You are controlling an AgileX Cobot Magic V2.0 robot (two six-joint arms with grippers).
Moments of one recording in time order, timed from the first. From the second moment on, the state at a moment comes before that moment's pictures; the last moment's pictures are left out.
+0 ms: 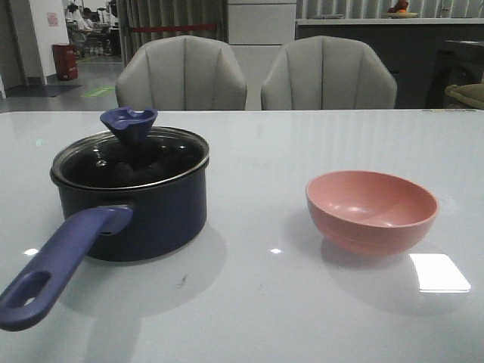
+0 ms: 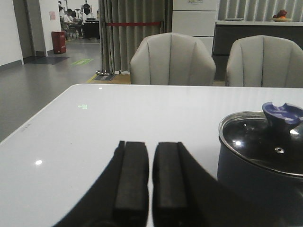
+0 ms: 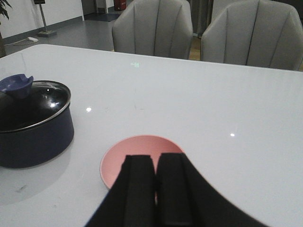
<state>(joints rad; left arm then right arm) 0.00 0.00 0.00 0.00 0.07 -0.04 0.32 0.33 -0.22 0.26 0.08 -0.18</state>
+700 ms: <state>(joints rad) 0.00 0.00 0.00 0.00 0.07 -0.04 0.32 0.33 -0.22 0.26 0.08 -0.18</state>
